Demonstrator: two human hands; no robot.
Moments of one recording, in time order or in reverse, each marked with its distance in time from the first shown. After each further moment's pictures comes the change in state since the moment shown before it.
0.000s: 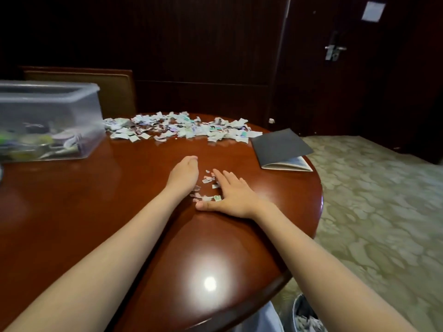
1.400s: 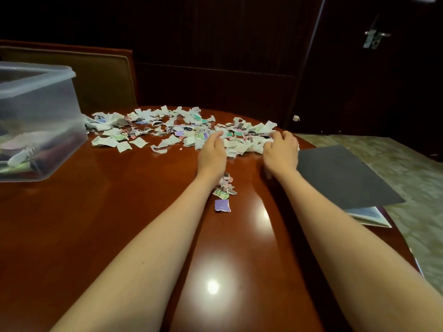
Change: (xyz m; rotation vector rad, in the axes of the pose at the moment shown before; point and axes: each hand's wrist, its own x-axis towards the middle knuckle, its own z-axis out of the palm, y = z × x) left_hand 0.184 0.011 0.061 -0.389 0.110 0.150; right_hand 0.222 0.099 -0.065 0.038 0.643 0.357
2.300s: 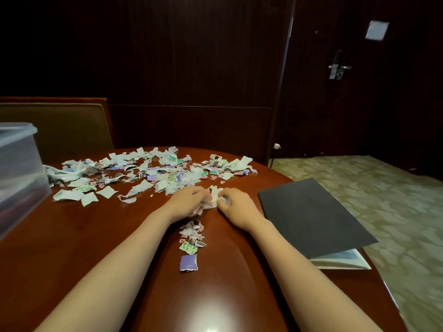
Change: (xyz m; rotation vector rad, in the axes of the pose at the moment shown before) left_hand 0.046 -0.010 -0.002 0.434 -0.505 0.062; right_hand -0.006 0.006 0.009 0.138 -0.403 -0.270
